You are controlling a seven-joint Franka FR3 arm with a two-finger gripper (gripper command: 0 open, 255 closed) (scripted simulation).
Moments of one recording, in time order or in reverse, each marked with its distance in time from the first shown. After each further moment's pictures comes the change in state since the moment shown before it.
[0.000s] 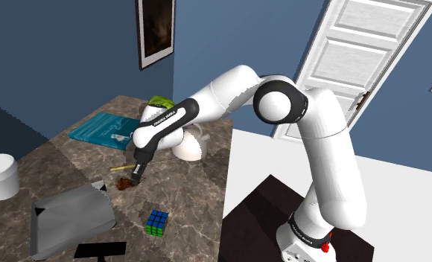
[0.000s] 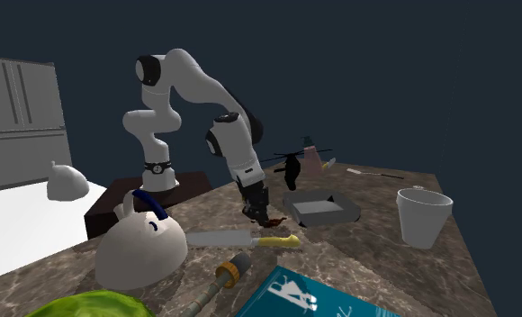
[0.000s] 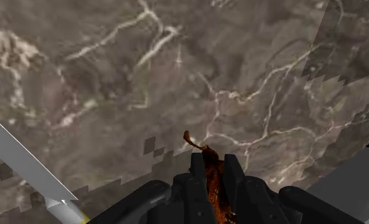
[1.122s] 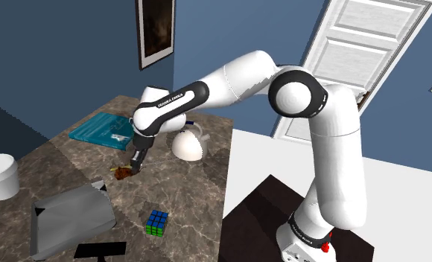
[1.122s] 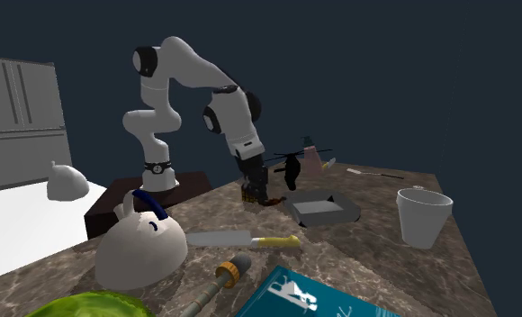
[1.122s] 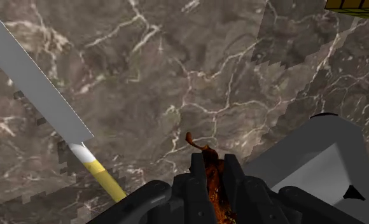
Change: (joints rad) arm -0.002 -0.133 -0.007 -0.014 -0.014 -0.119 0.043
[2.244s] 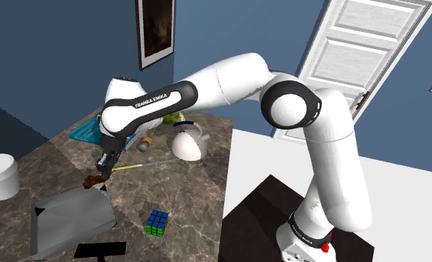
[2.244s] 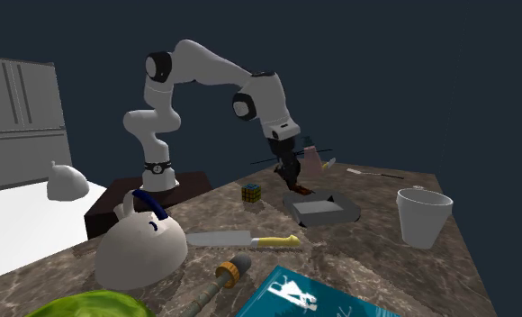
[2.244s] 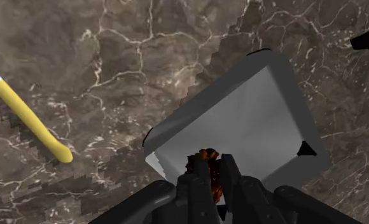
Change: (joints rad) arm 0.141 0.074 0.006 0.230 -0.073 -0.104 0.213
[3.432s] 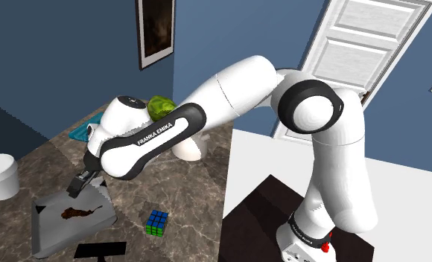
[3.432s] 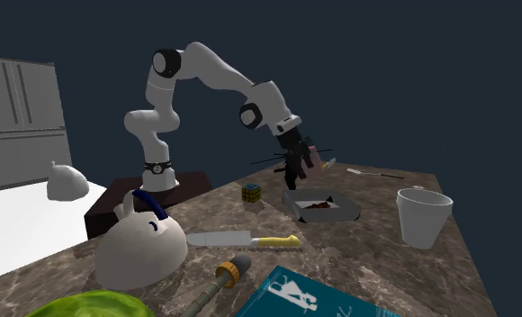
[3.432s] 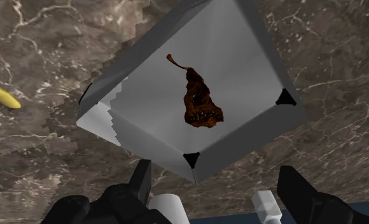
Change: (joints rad) arm 0.142 -0.084 -0.004 -0.235 -0.013 0.493 0.131
